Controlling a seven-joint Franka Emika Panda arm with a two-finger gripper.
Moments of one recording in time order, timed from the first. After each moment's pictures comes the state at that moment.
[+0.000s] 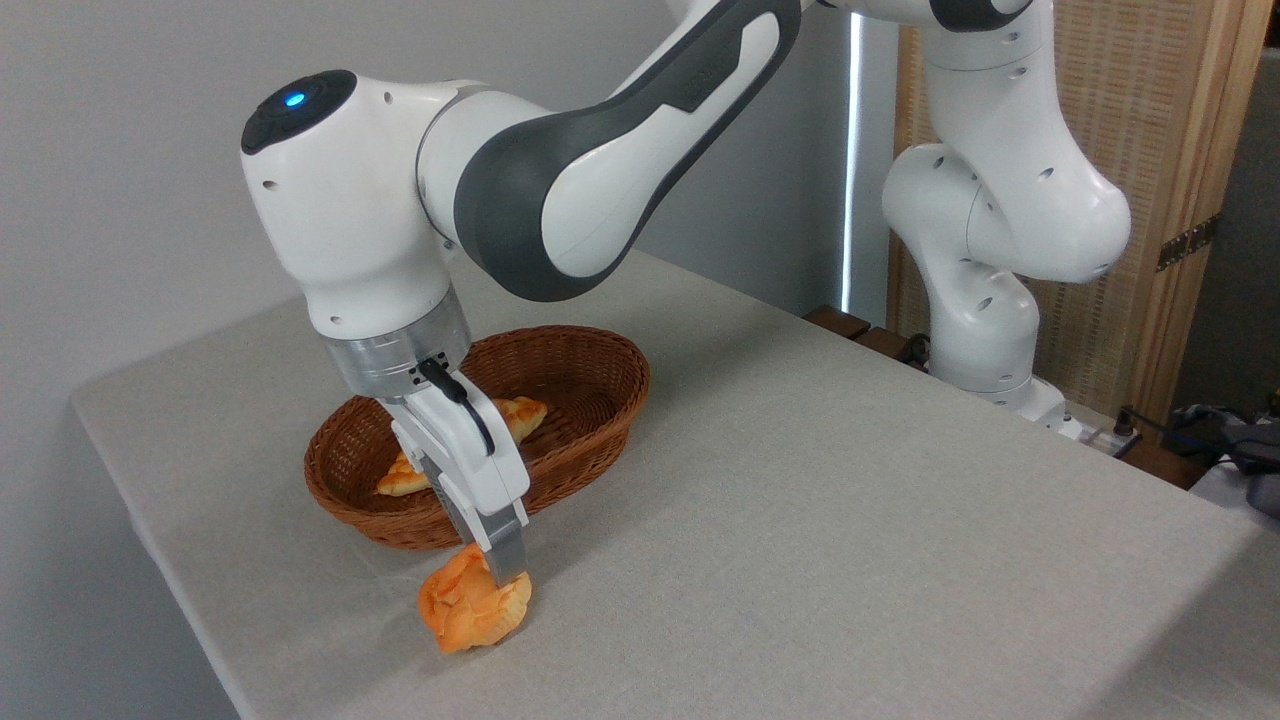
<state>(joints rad) 0.05 0.28 -0.10 -1.64 -0.02 1.82 0.78</state>
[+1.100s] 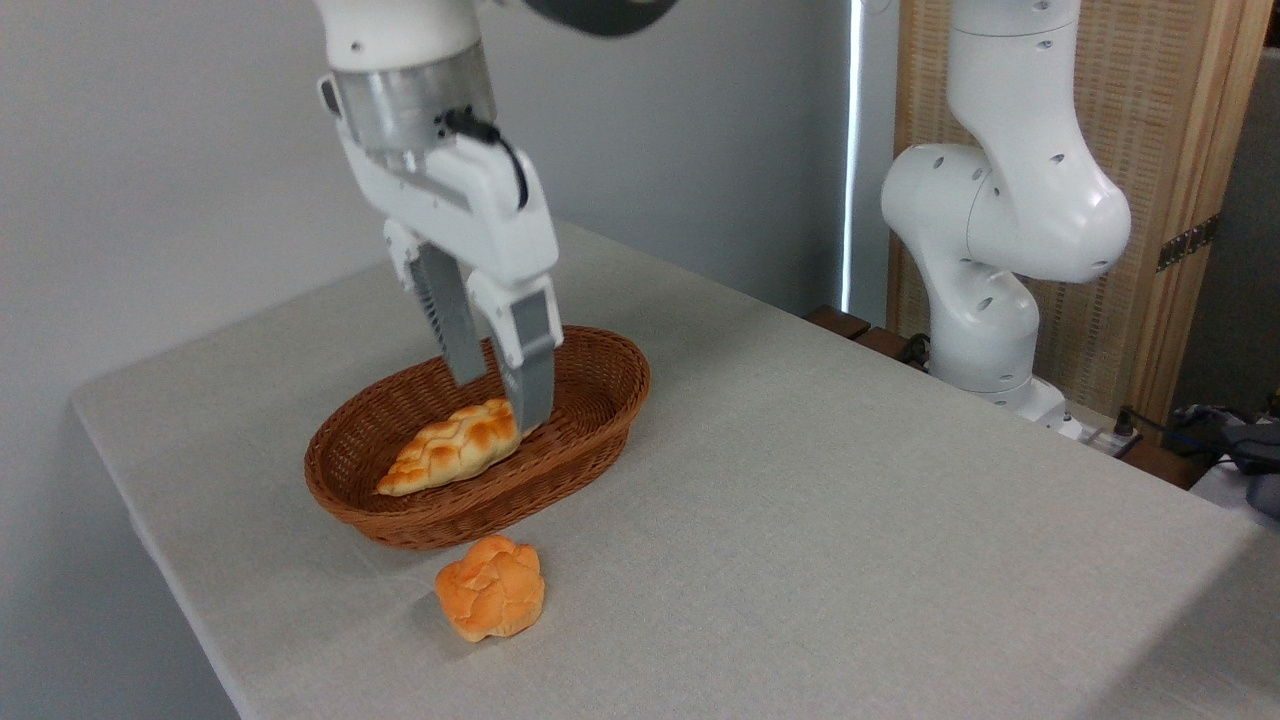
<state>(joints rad) 0.06 0.04 -0.13 -1.61 -0.02 1.63 0.72</state>
